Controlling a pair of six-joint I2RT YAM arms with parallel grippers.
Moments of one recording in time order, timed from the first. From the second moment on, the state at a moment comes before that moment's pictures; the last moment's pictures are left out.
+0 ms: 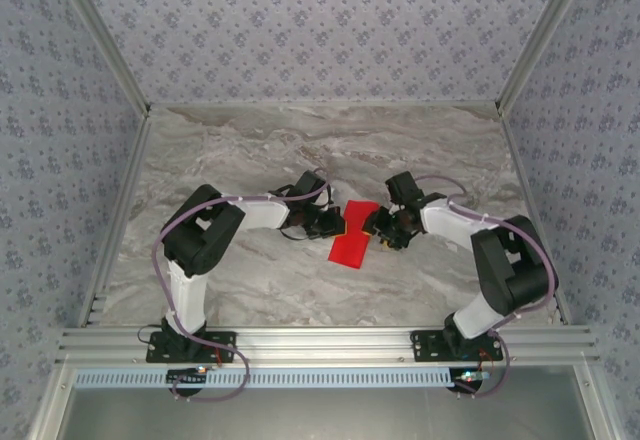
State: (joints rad) left arm -0.74 2.00 1.12 -0.09 0.50 -0.77; right arm 0.40 1.55 0.81 -0.46 -0.28 0.83
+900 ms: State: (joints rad) left arm -0.74 2.00 1.11 -0.08 0.48 -0.79; right arm 0.49 1.65 0.84 -0.29 -0.30 0.74
